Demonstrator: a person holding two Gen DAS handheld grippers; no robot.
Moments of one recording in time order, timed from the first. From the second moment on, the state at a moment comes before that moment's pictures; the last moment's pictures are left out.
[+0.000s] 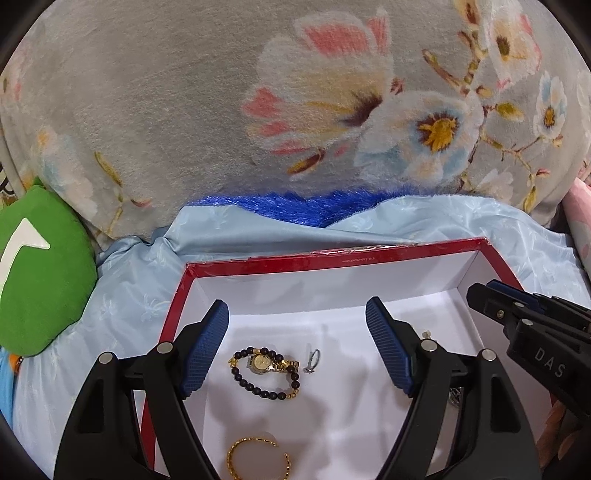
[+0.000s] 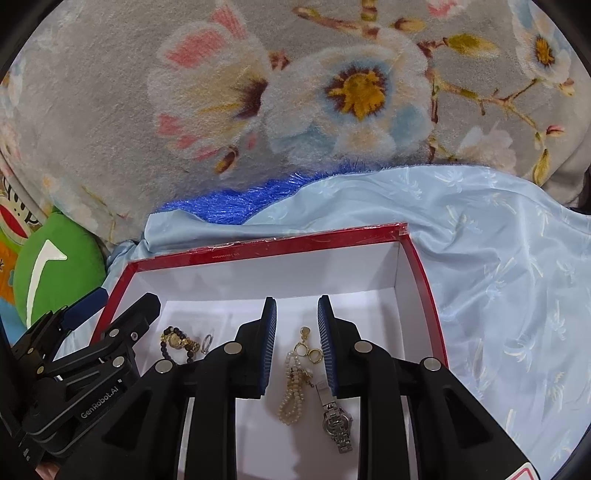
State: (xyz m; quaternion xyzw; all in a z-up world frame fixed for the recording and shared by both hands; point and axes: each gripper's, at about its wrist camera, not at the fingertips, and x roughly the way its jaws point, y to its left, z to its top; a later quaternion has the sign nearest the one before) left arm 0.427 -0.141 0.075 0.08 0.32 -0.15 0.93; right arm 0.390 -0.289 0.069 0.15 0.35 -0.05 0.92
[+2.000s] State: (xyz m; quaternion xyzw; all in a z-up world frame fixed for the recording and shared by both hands) left arm 0.190 0.008 -0.030 0.06 0.44 -0.11 0.89; right arm 0.057 -0.122 -0.021 0.06 0.41 -0.04 0.91
